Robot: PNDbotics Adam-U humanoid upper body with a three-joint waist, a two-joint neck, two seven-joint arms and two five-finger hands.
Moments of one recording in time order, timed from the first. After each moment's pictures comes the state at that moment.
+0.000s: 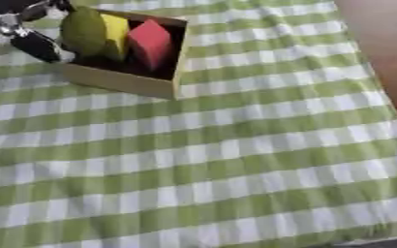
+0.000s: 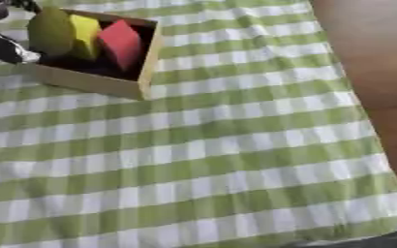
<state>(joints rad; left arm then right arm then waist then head) -1.02 0.58 -0.24 -1.20 -0.99 -0.06 -0.46 -0.31 -0.59 -0.15 -1.98 -0.25 -0.08 -0.04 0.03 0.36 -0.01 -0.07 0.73</state>
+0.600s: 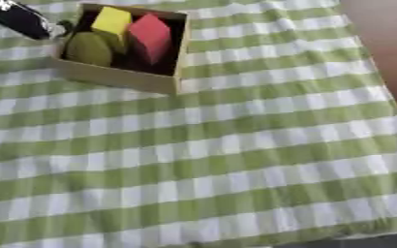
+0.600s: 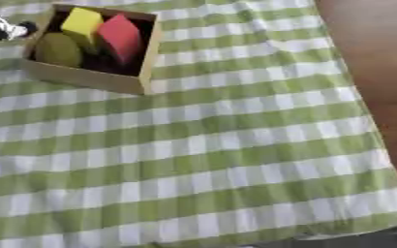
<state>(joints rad) -1.02 0.61 -0.19 -1.37 -0.91 -0.01 -0.50 -0.30 -0.59 -0.15 -1.98 -0.25 -0.08 -0.04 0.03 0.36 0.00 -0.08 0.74</state>
